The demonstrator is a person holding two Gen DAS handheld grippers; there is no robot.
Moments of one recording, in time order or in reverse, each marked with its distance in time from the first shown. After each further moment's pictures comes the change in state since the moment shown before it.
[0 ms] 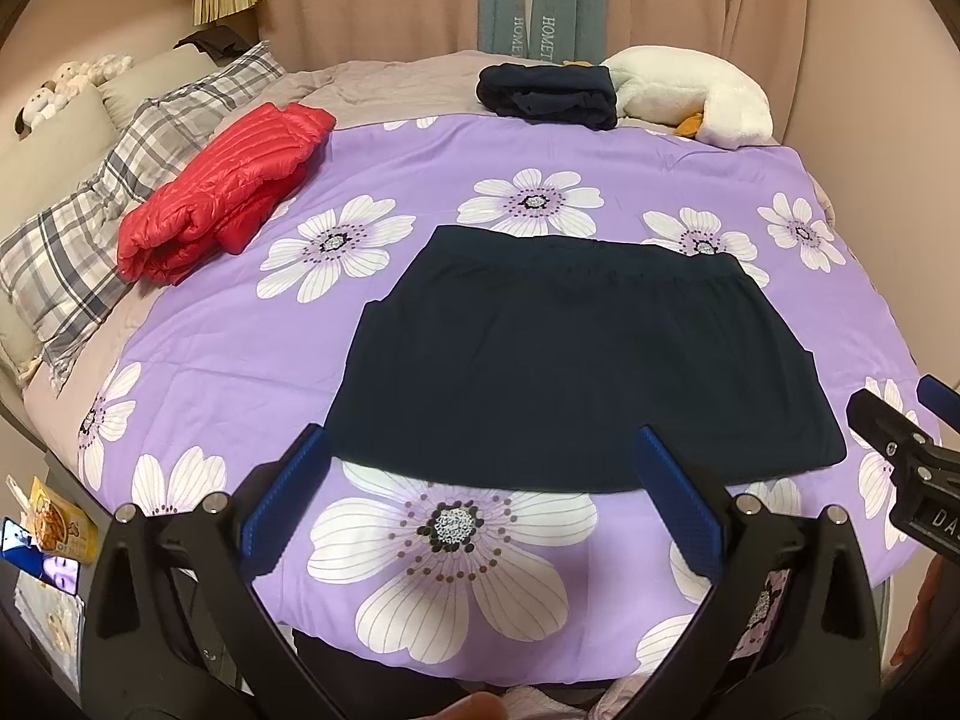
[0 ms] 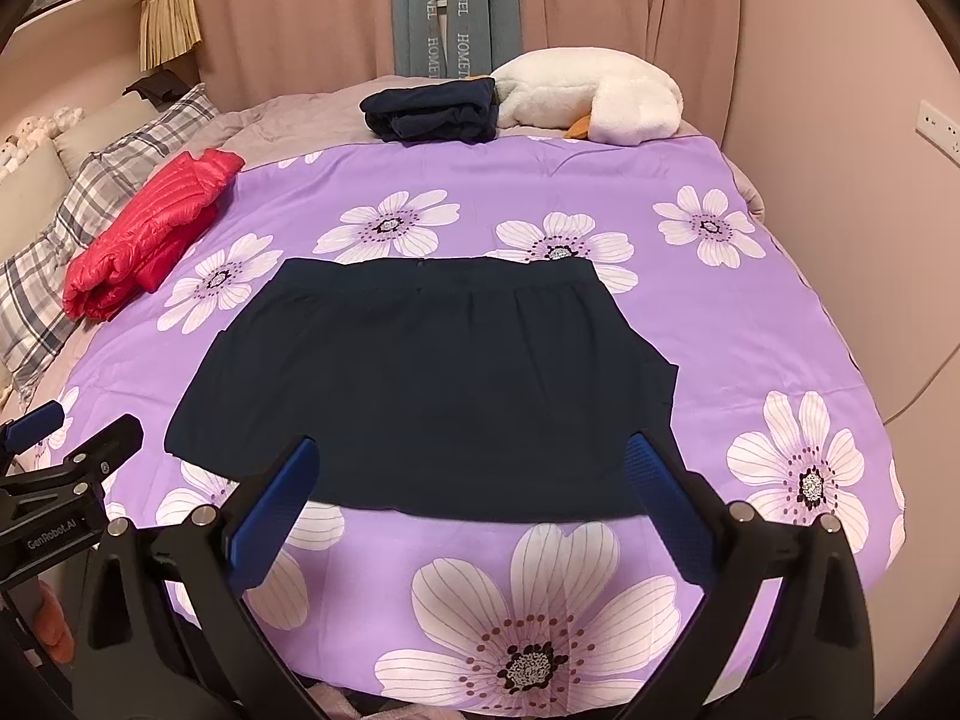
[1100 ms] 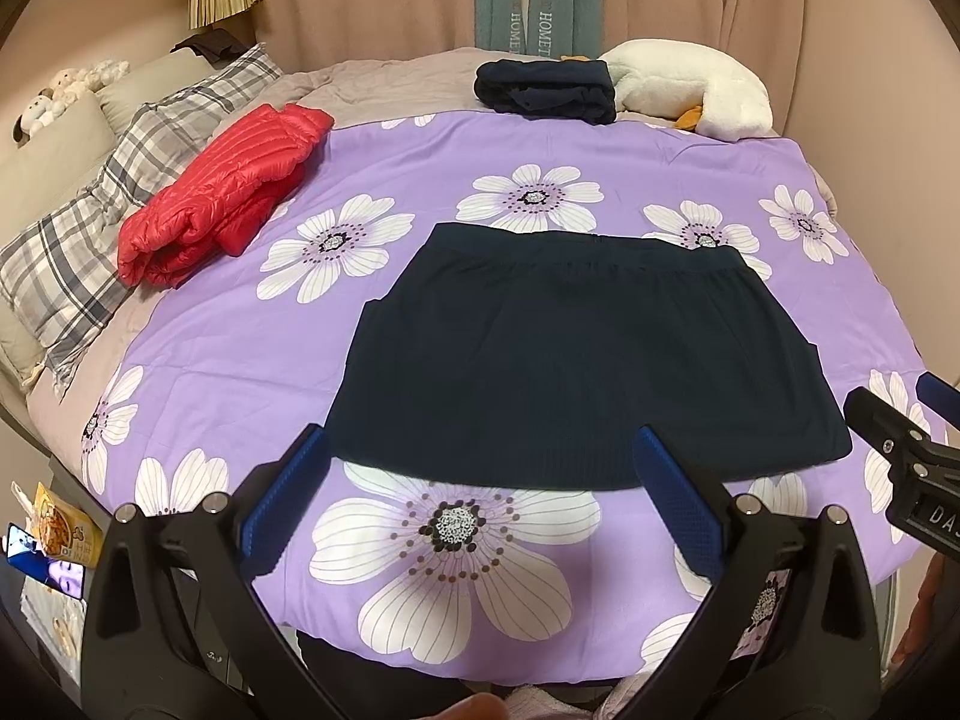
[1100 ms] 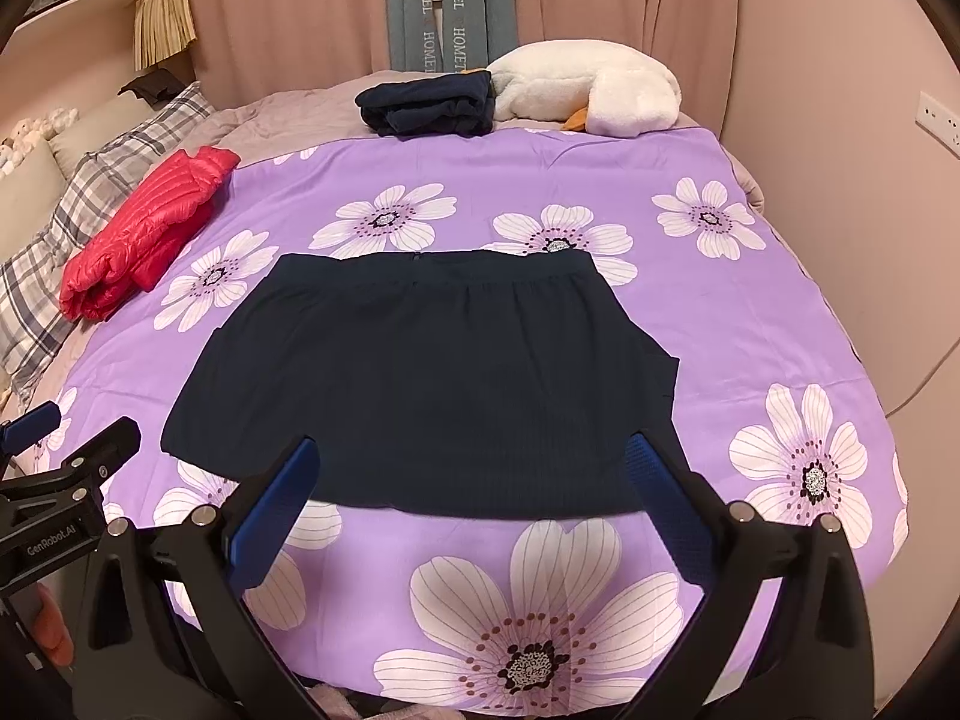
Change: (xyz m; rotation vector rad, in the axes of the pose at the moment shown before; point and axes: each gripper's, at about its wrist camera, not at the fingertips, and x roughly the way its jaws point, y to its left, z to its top) left arm 0.007 0.000 0.003 0.022 0.006 0.004; right arm 0.007 -0.001 -0.003 0.012 0.015 0.002
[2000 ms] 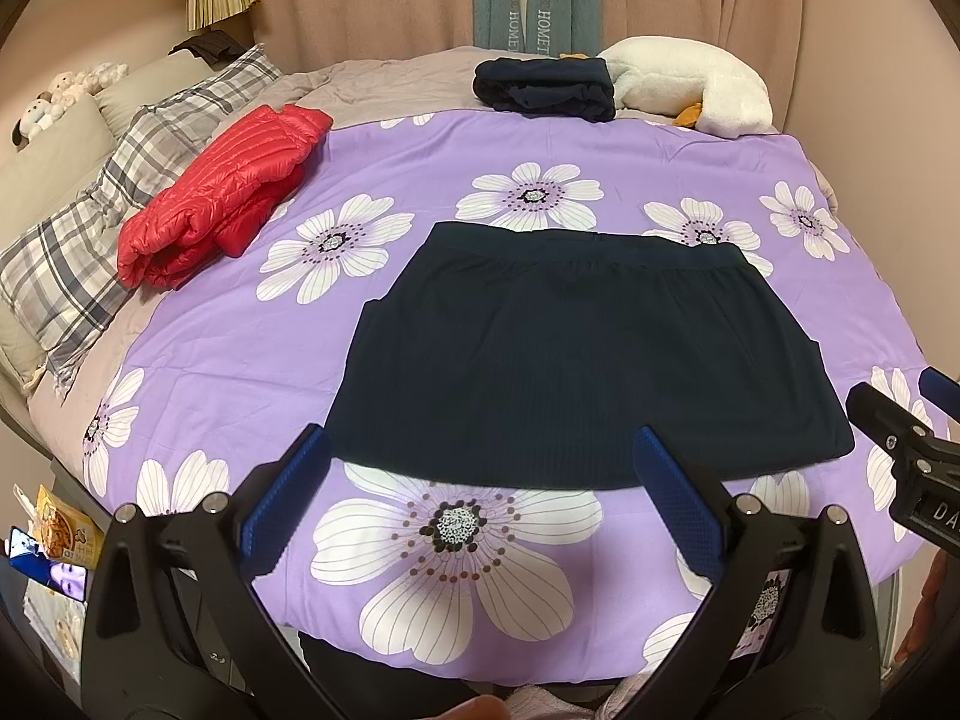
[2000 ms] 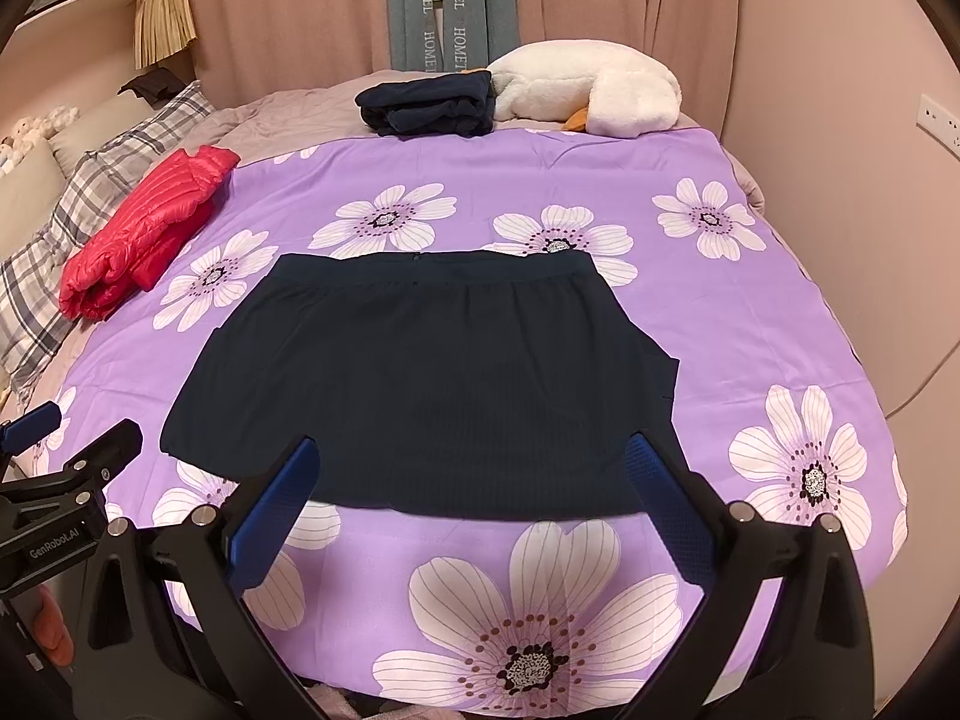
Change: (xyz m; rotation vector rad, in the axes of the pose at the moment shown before) left arm 0.001 -0.001 0.000 0.002 0.000 0.002; right arm 0.001 0.000 -0.001 -0.006 -0.003 -0.002
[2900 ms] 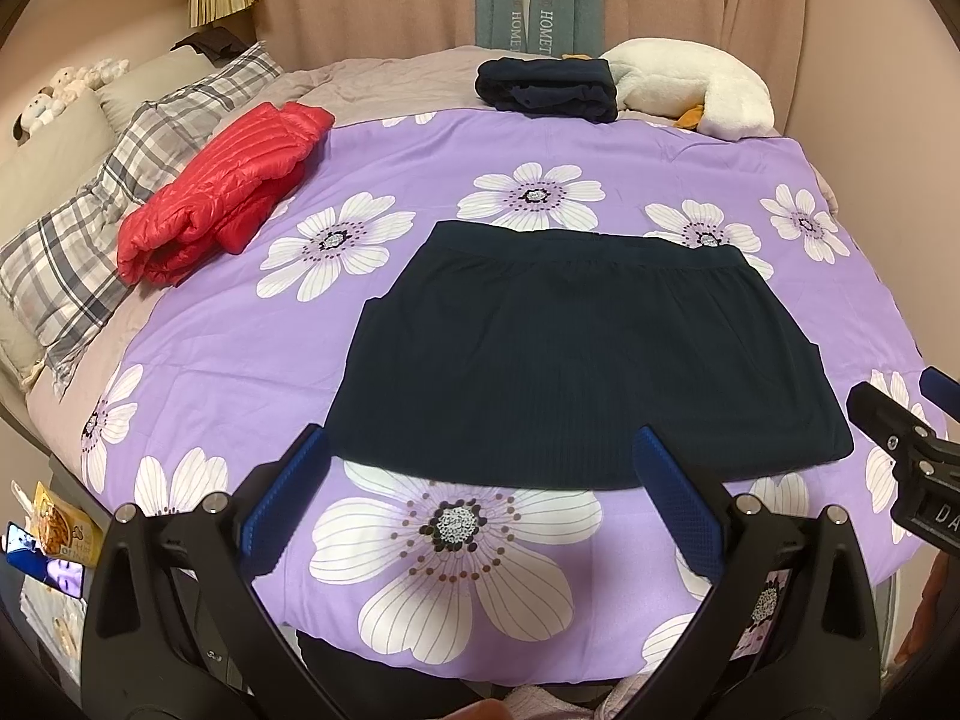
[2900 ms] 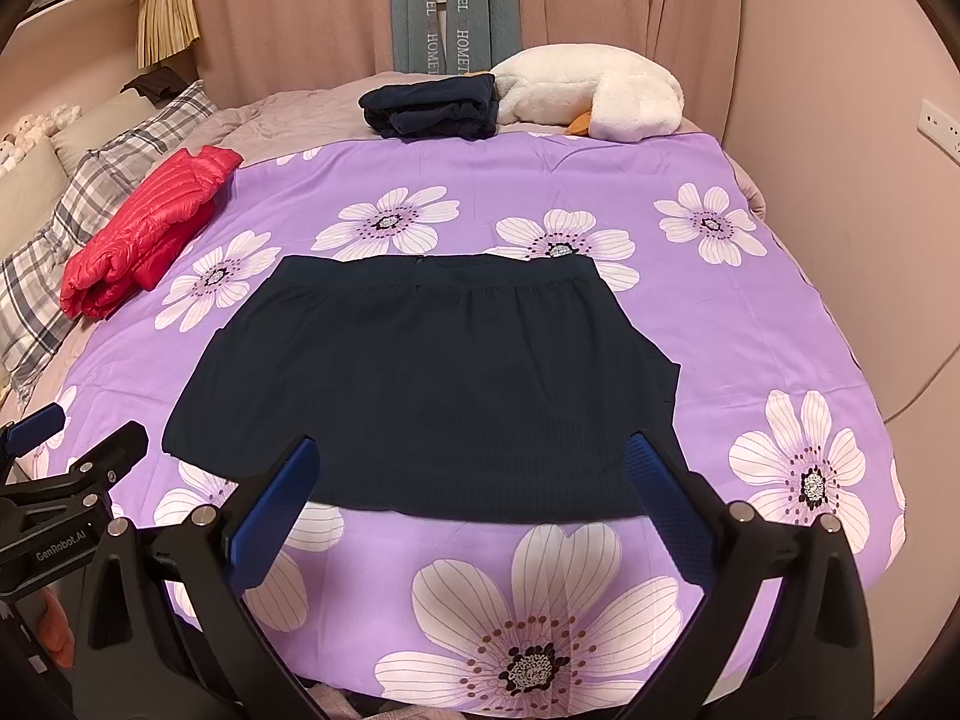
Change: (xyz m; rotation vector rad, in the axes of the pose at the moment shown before) left arm 0.002 0.002 -0.002 -0.002 0.001 -0.001; right arm -0.001 0.002 0.002 -0.003 -0.001 -0.001
